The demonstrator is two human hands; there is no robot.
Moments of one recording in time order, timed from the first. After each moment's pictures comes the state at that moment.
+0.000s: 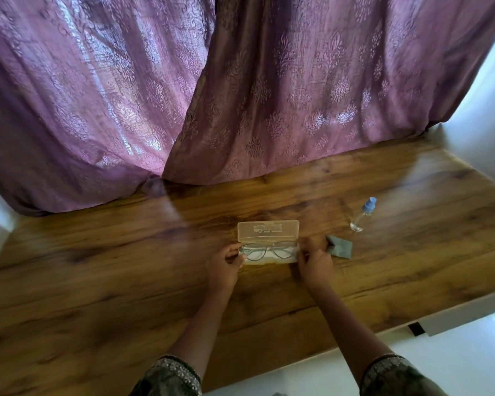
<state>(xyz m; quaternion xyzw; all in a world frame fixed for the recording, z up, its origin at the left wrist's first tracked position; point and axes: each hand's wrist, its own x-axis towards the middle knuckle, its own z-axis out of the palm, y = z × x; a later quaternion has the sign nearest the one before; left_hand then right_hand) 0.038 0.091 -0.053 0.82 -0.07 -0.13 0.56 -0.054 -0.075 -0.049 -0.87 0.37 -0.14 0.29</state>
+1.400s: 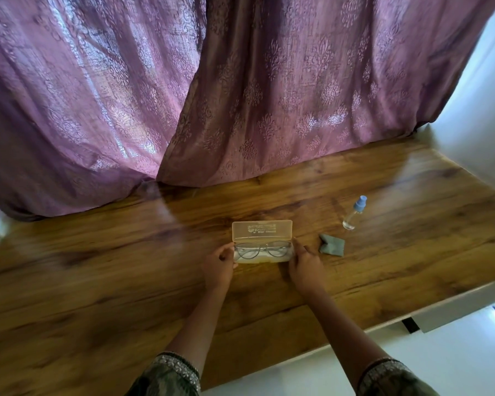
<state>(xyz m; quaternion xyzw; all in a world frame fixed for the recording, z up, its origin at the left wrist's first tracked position) 0.043 0.084 -0.059 0.80 -0.02 -0.16 0.59 -0.065 -0.063 -0.039 -0.90 0.33 -0.09 0.26</state>
